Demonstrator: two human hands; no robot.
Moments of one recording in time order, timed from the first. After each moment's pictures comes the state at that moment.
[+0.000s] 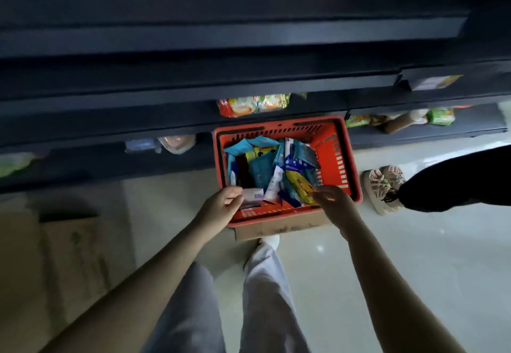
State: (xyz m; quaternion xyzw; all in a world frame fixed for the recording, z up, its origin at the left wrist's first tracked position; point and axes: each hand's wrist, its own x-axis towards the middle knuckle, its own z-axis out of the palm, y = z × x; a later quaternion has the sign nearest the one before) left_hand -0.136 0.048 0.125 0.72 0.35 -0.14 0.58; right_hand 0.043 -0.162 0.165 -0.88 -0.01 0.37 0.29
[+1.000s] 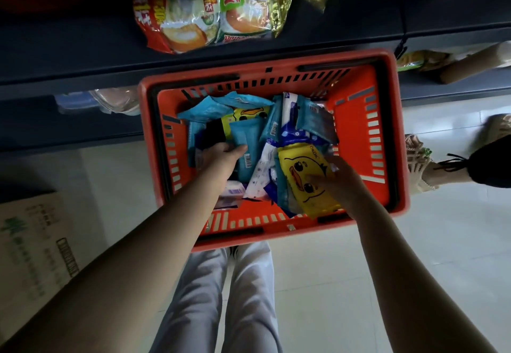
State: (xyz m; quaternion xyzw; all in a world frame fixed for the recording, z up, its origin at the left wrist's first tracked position) left_hand 0.014 0.028 -0.103 0.55 0.61 -0.12 0.56; right_hand 0.145 -0.185 -0.052 -0.81 0.04 0.47 0.34
